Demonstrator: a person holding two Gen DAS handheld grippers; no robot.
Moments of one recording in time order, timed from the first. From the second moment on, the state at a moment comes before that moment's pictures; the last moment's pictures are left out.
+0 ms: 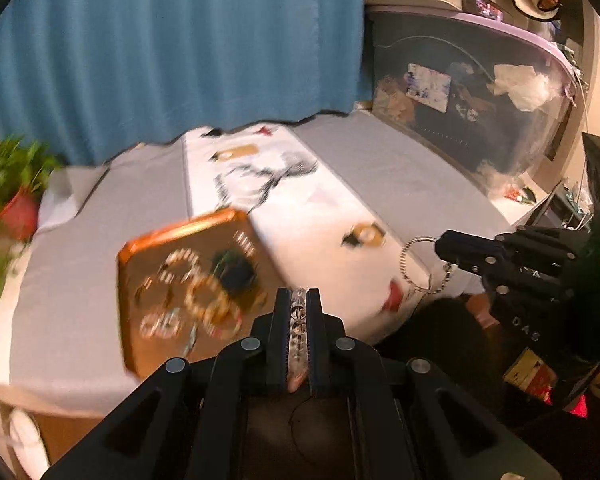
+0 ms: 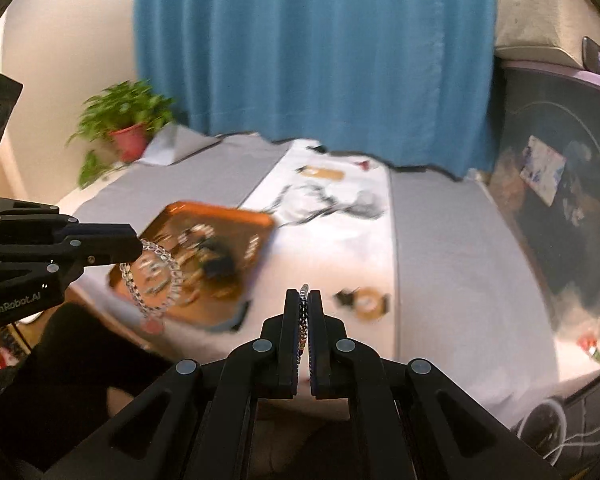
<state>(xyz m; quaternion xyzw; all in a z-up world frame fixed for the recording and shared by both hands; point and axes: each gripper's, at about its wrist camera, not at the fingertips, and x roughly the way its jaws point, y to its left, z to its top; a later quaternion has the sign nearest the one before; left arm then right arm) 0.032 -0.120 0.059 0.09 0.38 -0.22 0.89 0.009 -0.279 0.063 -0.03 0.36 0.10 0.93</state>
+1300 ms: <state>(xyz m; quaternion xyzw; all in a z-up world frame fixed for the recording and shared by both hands) -0.027 -0.016 -0.005 0.02 0.42 -0.14 0.90 -0.046 -0.167 0.011 -0.10 0.42 0.17 0.88</state>
